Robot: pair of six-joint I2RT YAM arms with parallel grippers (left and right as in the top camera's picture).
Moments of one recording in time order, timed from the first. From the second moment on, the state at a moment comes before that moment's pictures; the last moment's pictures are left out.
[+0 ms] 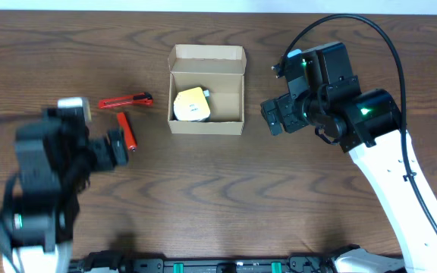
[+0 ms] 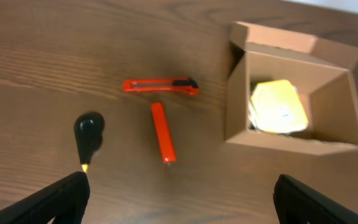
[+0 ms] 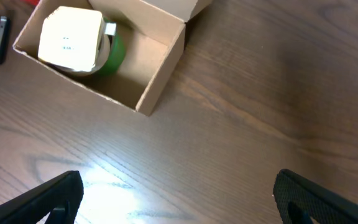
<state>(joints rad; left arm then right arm) 0.04 0.93 1.11 -0.94 0.08 -0.11 0.38 1.43 1.51 -1.07 -0.04 -0.04</state>
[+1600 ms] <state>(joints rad) 0.04 1.90 1.17 -0.62 0.01 -0.12 0.38 1.43 1.51 -1.09 -0.05 -0.06</state>
